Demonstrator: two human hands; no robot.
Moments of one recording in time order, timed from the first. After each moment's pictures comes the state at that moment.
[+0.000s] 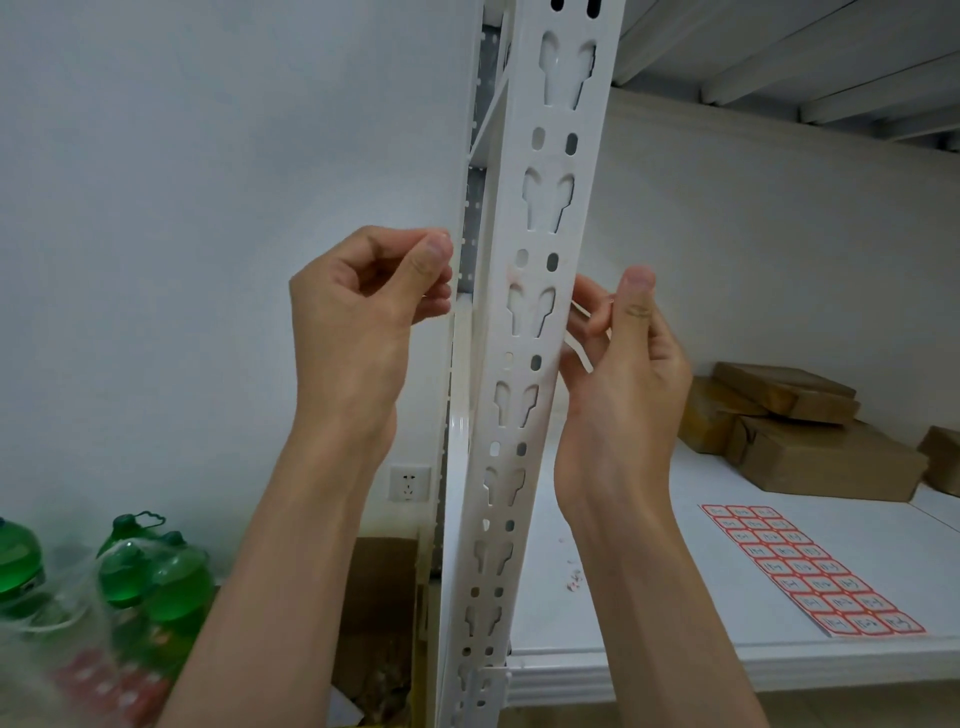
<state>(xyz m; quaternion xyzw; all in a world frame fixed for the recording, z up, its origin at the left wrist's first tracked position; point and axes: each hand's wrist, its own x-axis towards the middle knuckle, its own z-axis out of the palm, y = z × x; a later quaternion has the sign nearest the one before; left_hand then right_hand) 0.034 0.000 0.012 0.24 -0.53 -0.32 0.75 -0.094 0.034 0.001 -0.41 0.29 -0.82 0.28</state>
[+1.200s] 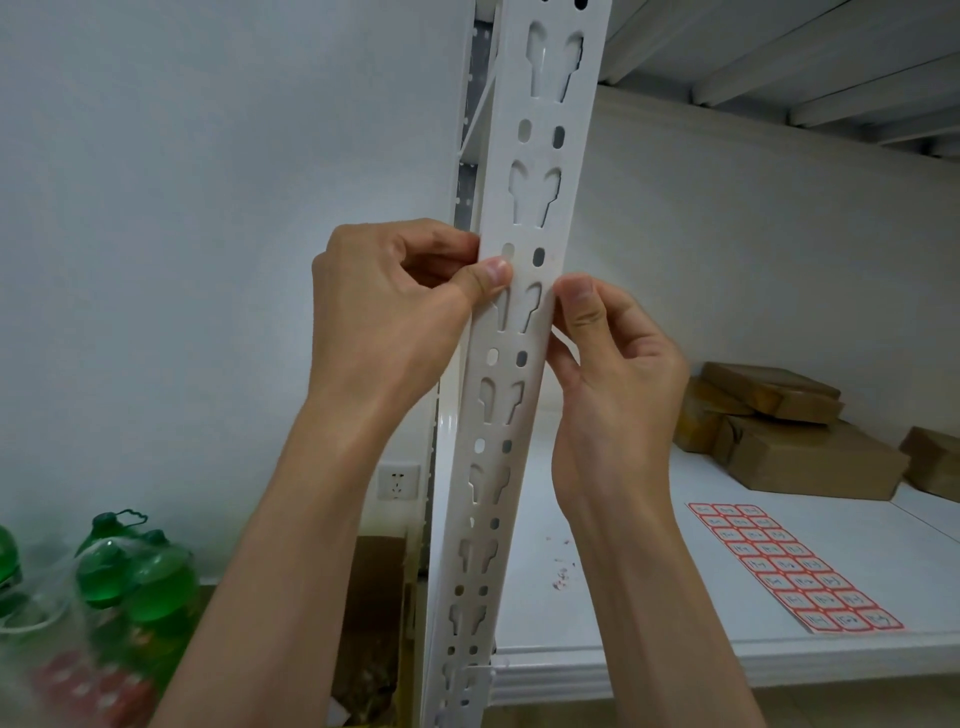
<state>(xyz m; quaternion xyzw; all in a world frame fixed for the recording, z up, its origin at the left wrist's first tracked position) 0.019 0.013 0.026 0.33 -0.63 -0.18 0.68 -0.102 0.034 -0.003 -0.44 0.29 -0.81 0.27</state>
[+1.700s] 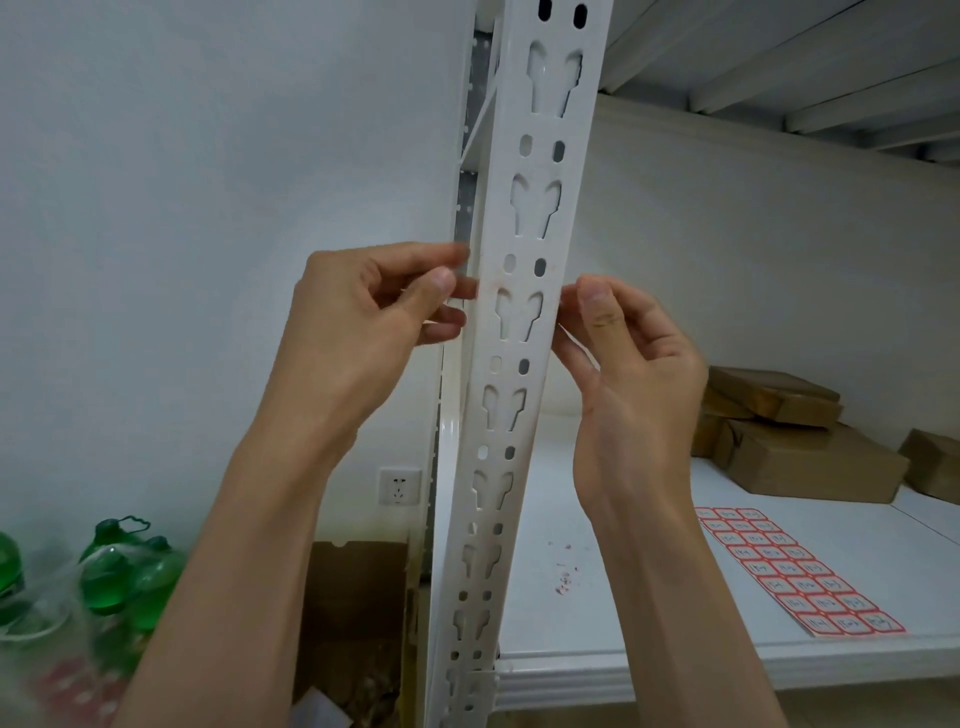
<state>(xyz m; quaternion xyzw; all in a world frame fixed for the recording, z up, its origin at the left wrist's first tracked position) 0.041 0.008 0.021 0.32 -0.64 -0.26 0.65 -0.111 0.037 0.002 -0.44 0.29 -0.81 0.26</state>
